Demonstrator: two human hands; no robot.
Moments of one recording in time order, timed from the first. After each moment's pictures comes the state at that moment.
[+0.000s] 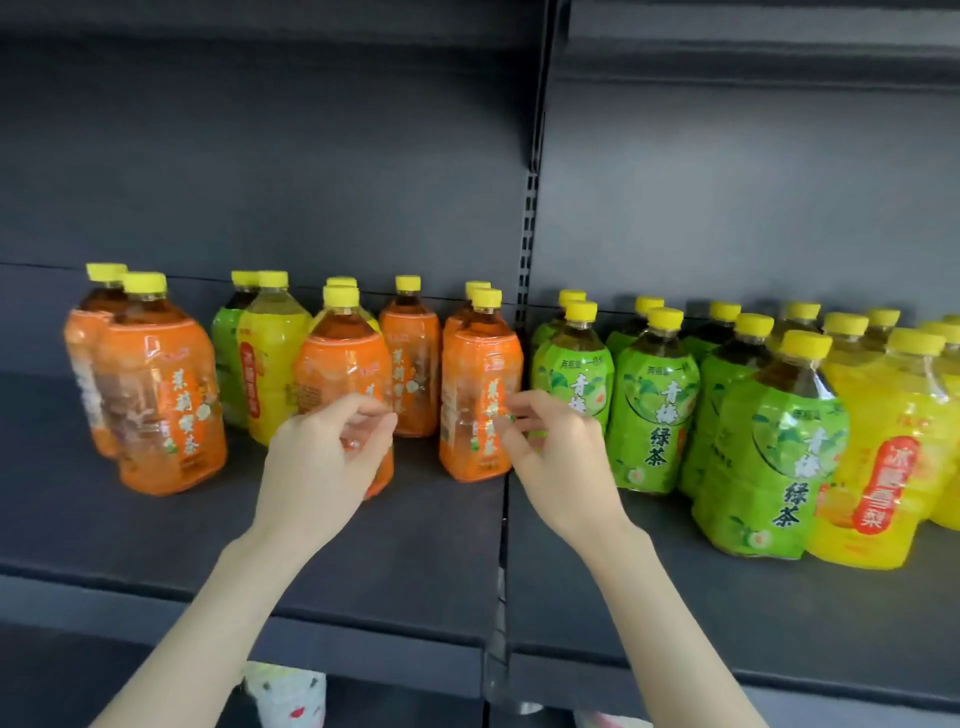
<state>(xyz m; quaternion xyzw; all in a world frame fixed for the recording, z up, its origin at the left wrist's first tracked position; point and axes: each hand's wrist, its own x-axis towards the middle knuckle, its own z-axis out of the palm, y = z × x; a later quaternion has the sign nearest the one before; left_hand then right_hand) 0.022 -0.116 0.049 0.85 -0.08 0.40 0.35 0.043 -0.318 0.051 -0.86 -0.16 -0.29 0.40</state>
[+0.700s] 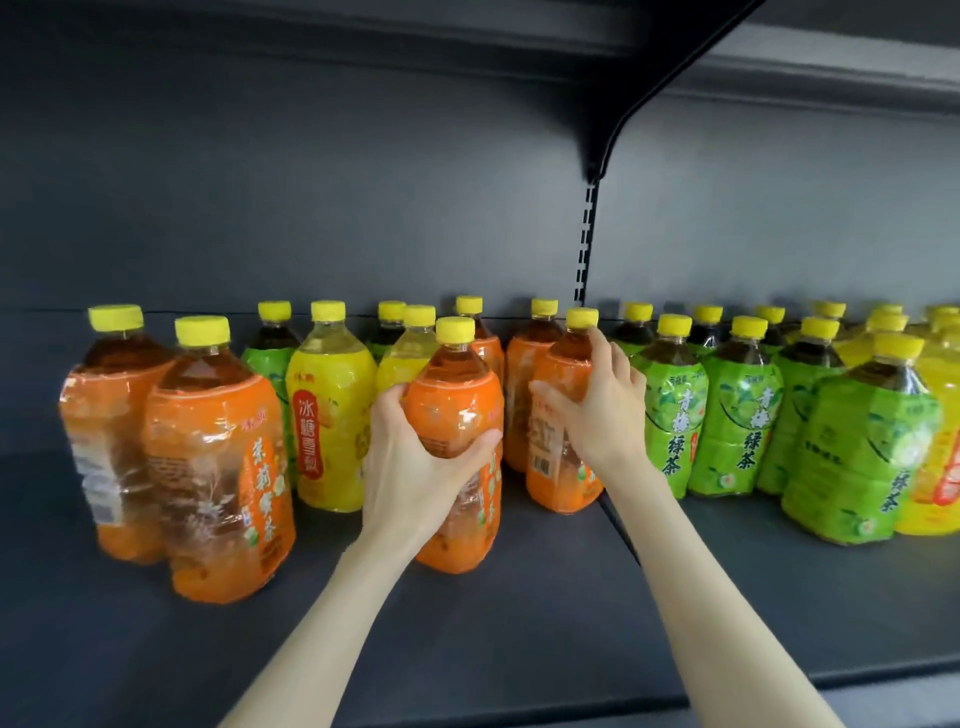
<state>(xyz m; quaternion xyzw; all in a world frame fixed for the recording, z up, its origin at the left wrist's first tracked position) 0.116 -0.040 0.039 0.81 -0.09 0.27 0.52 0.130 -0.220 0.073 -0.89 0.08 -0.37 0.26</state>
